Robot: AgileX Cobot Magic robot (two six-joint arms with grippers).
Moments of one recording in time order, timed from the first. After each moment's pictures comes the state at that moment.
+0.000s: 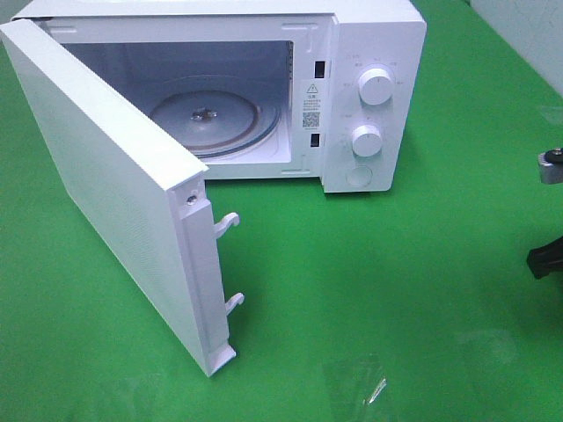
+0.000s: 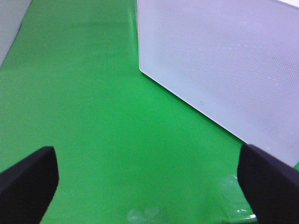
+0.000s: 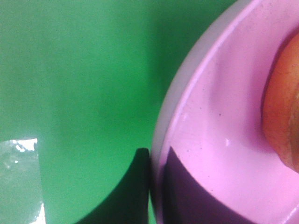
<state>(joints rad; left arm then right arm) 0.06 -0.01 -0.52 -0.18 1.08 0.17 0.08 1.53 -0.69 -0.41 0.66 0.28</state>
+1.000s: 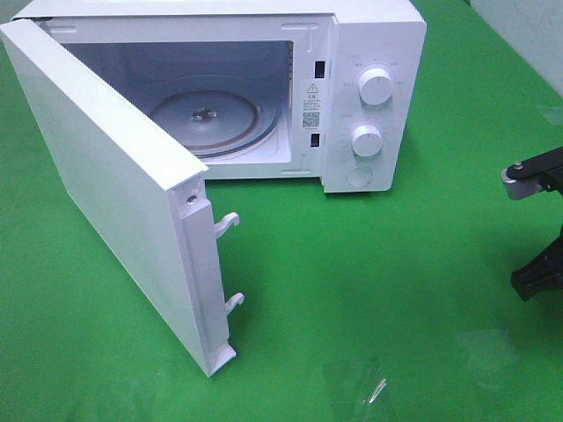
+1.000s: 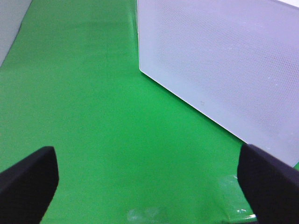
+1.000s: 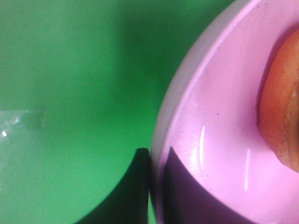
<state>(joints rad) 0.06 -0.01 -0.52 -0.18 1.08 0.17 0.26 1.53 -0.69 -0.55 0.78 0.41</state>
